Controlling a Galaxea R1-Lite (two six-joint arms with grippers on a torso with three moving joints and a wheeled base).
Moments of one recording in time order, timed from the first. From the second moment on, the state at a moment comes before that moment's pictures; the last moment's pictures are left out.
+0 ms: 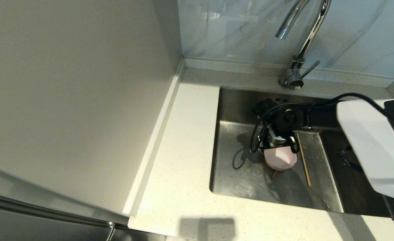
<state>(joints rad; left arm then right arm) 0.00 0.00 0.00 0.00 0.02 -0.02 0.31 2.36 -1.99 0.60 -0.52 0.24</state>
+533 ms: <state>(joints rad) 0.00 0.00 0.00 0.00 0.02 -0.02 -0.09 1.84 -1.89 0.99 -0.45 0.16</state>
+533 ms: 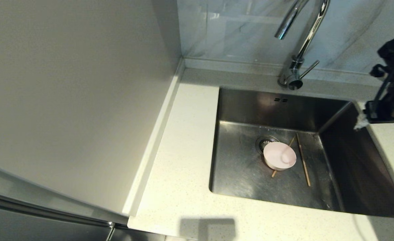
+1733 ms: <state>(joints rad) 0.00 0.00 0.00 0.00 0.02 -0.02 -0.50 1.86 -1.62 0.95 -0.43 0.10</state>
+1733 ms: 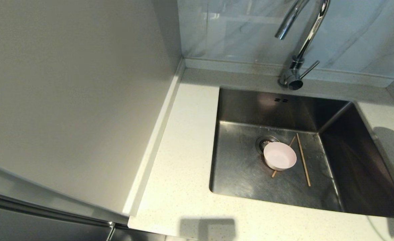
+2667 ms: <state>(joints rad) 0.00 0.00 0.00 0.00 0.02 -0.02 -0.54 1.95 -1.66 0.88 -0.33 0.07</state>
